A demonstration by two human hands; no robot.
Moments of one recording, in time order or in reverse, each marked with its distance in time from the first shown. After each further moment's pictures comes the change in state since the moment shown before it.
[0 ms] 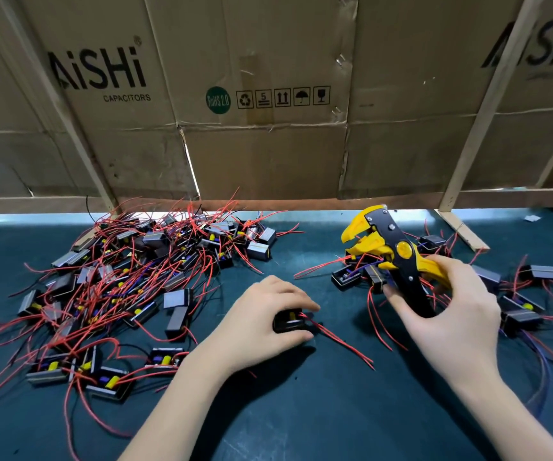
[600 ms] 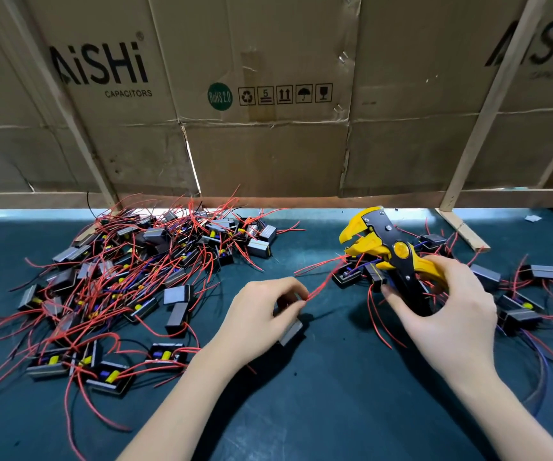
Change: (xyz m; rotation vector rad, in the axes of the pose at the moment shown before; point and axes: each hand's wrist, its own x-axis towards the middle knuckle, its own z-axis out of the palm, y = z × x) left_hand 0.003 0.001 0.011 -0.072 0.165 -0.148; right_hand -0.001 0.002 0.001 -0.004 -0.016 -0.011
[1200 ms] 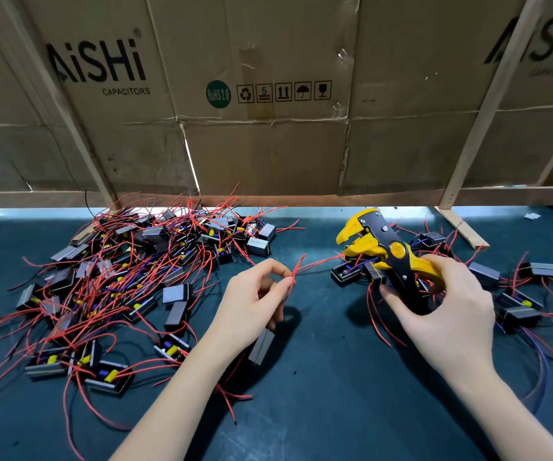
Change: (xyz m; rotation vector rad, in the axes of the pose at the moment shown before) left_hand 0.003 -0.002 -0.004 -0.447 0.068 -0.273; right_hand -0.001 -0.002 0.000 -0.039 -0.010 0.007
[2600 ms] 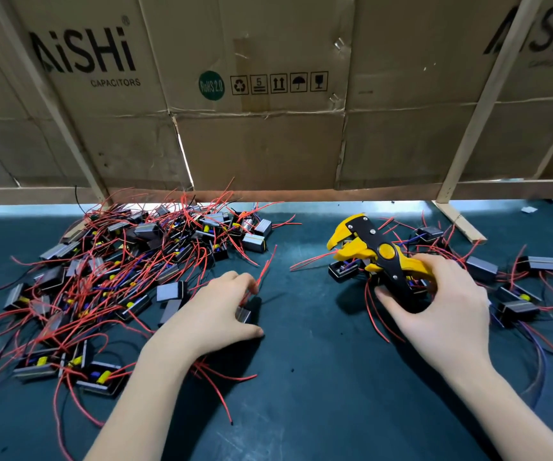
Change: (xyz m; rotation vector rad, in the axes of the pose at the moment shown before) left_hand -0.005 0.009 -0.042 0.858 -0.304 -0.062; right_hand 0.000 -0.001 0.000 -0.124 -0.078 0.024
